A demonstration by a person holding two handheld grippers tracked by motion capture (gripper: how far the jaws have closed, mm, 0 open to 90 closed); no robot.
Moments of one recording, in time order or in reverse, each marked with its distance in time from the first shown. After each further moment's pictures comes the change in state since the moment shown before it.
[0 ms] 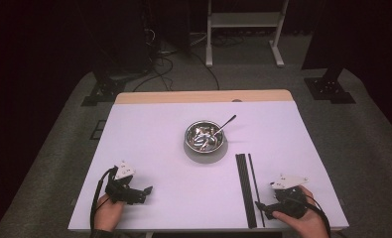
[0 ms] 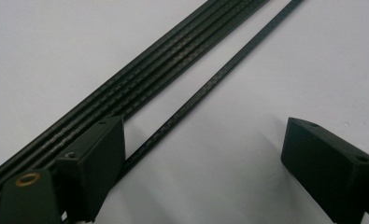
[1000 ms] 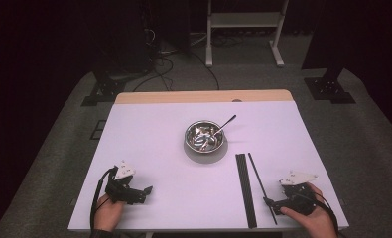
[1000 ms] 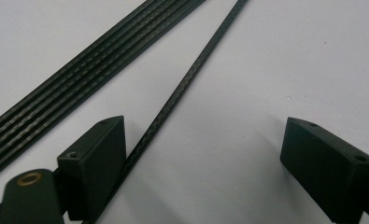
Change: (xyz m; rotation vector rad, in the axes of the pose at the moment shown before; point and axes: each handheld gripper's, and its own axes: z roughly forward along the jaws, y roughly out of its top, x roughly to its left) left arm 0.000 0.000 0.000 0.000 0.000 -0.001; right arm -0.021 -0.008 -0.008 0.007 -0.044 0.042
